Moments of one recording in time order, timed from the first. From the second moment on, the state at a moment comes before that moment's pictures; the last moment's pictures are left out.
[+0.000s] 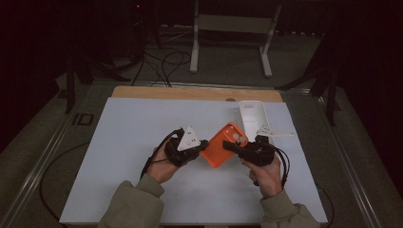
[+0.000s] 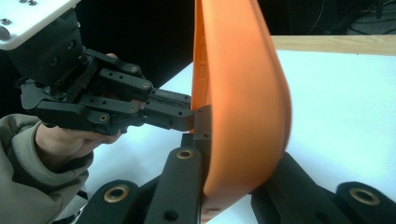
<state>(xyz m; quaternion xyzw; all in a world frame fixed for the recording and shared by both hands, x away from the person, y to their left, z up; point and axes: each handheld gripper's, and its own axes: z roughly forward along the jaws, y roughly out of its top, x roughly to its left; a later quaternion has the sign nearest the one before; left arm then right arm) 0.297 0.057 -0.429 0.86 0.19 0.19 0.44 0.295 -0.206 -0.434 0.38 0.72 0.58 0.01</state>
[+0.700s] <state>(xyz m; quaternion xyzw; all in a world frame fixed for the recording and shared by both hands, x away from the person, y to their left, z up) 0.301 0.067 -0.423 0.85 0.22 0.14 0.46 0.295 -0.210 -0.431 0.38 0.72 0.58 0.05</state>
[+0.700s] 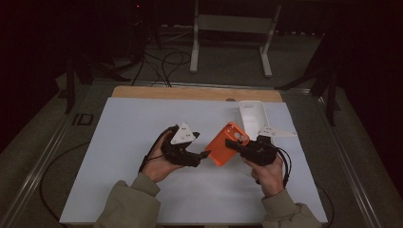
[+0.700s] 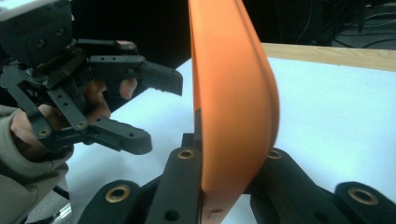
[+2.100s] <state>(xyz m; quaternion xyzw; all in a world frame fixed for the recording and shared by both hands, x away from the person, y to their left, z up) 0.303 0.066 -0.429 0.85 0.20 0.06 0.48 0.284 -0.201 -0.410 0.25 0.77 0.58 0.05</state>
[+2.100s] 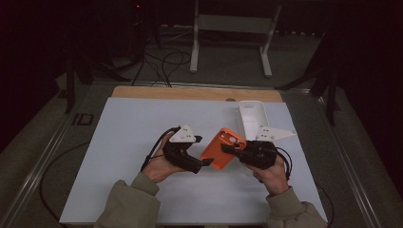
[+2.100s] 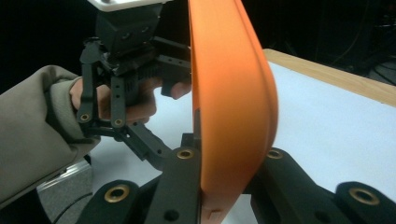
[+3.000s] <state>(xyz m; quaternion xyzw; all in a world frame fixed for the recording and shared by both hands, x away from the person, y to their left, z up) 0.302 0.061 -0.436 0.86 0.12 -0.04 0.49 0.286 -0.201 -0.418 0.21 0.77 0.61 -0.01</state>
